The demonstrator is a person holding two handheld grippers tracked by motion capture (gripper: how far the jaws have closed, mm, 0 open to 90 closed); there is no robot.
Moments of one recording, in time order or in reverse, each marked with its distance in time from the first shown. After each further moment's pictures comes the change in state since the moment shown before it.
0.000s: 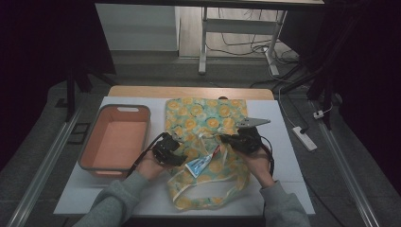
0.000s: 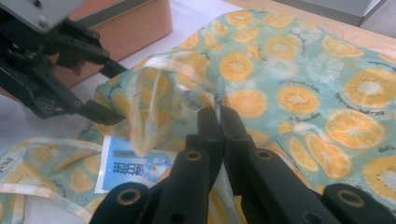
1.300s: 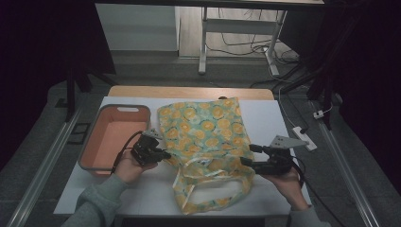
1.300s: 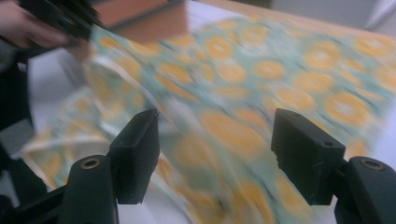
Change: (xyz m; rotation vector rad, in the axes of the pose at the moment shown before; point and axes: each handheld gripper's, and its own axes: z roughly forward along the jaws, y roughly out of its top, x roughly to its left) left arm 0.025 -0.033 -0.060 -0.142 -0.233 -0.096; right arm 0.000 -0.053 -0.085 -0.098 0.052 0.025
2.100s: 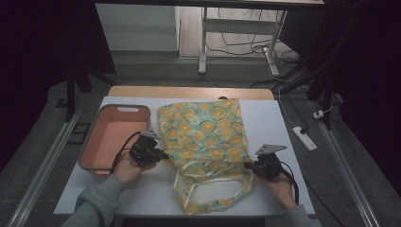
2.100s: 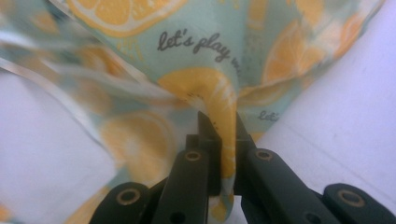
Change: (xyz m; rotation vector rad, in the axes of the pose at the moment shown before) left arm 0.001 -0.004 -0.003 -0.011 -0.004 -0.014; right arm -0.027 -0.053 0.046 0.284 -0.141 0.010
